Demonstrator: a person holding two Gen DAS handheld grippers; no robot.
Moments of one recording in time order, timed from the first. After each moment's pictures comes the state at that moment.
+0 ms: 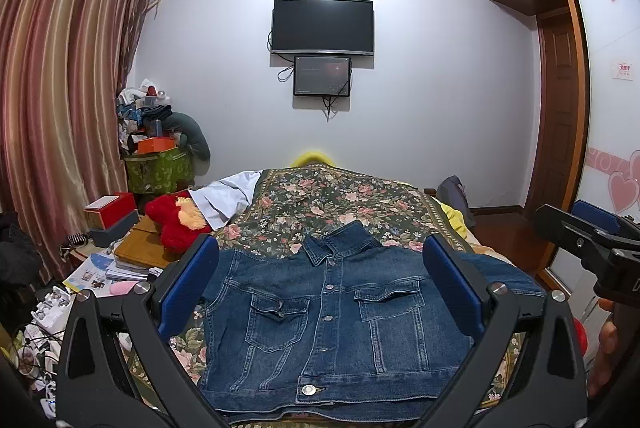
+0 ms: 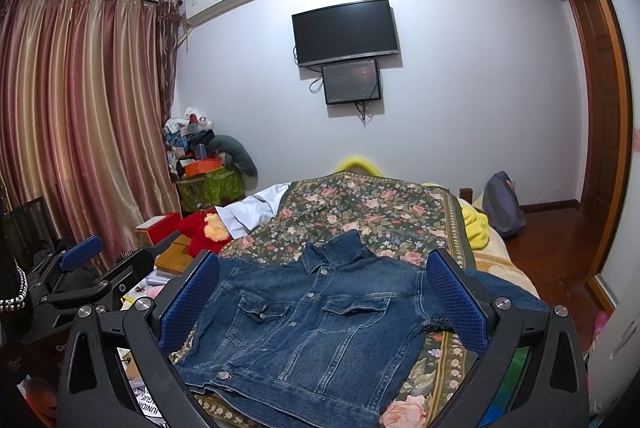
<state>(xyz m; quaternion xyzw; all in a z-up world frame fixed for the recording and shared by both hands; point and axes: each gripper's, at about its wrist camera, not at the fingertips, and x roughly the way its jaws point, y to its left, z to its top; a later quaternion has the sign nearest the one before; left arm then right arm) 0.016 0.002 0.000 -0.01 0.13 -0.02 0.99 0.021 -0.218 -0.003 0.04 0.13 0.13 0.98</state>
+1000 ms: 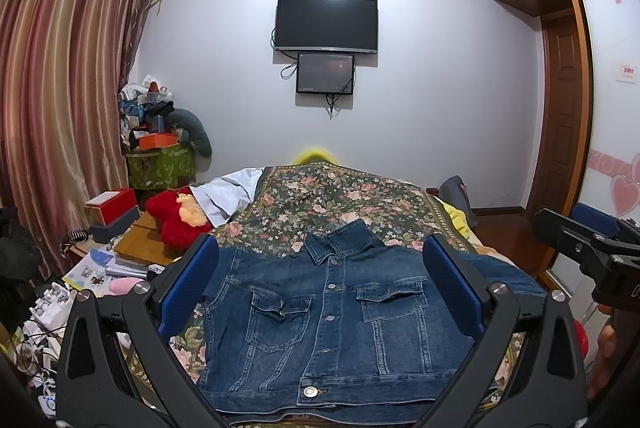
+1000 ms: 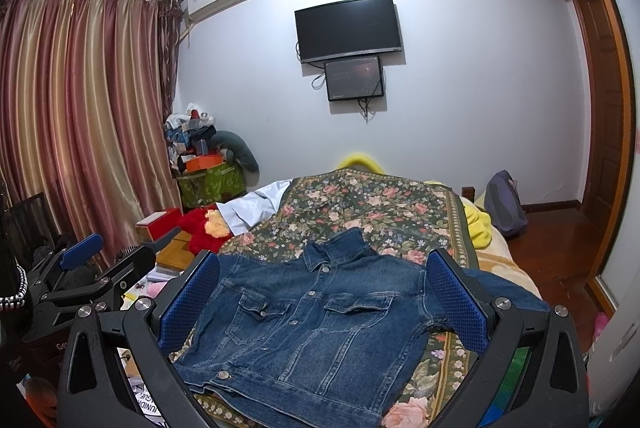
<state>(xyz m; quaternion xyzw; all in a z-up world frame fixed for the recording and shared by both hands) 0.025 0.006 -0.005 -0.02 0.14 -0.01 0.99 0.025 -0.215 -0.005 0.04 0.14 0.13 0.98</state>
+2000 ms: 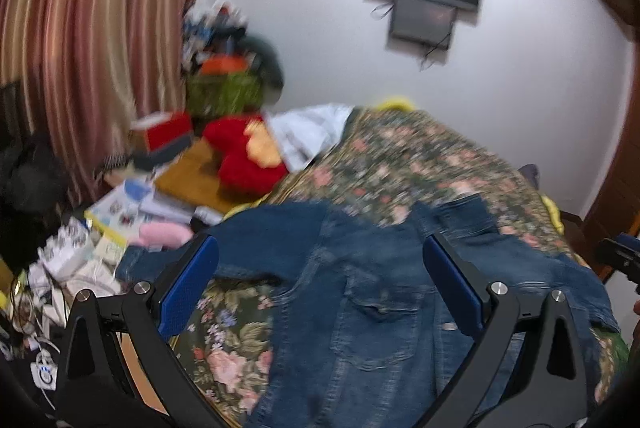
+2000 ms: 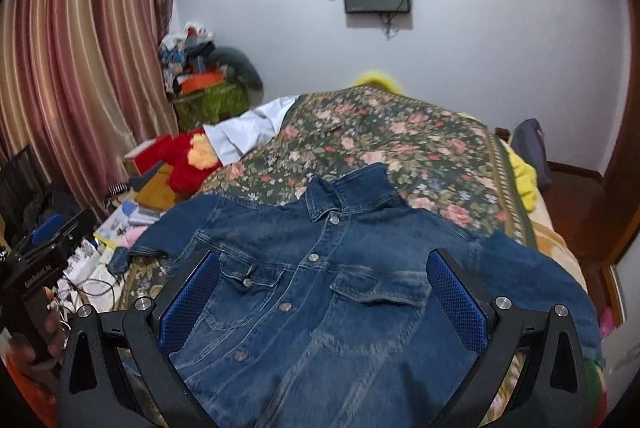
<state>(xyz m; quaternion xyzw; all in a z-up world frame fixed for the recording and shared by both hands) 0.169 0.163 -0.096 -0.10 0.25 0.12 0.96 0.224 -0.149 -0.075 -0.01 0.30 0.16 0.94</state>
